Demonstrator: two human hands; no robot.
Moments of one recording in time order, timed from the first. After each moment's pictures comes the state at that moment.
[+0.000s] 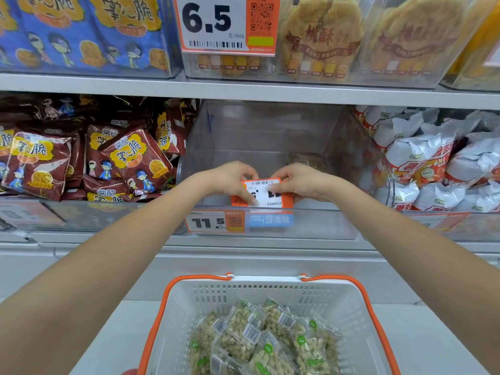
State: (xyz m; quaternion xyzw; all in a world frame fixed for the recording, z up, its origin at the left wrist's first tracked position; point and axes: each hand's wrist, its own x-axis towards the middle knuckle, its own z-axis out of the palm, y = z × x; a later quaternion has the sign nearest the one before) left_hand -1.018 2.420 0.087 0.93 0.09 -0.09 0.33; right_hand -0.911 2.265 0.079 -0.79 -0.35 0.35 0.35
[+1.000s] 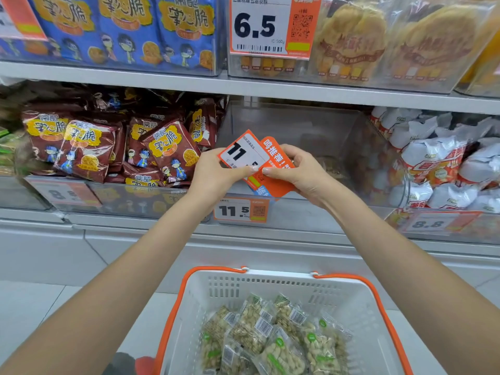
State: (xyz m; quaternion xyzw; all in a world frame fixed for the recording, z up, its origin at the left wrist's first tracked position) left_hand -1.110 2.407 0.100 0.73 0.21 0.29 0.58; right_hand -0.980 2.280 0.099 -0.66 -0.35 0.28 0.61
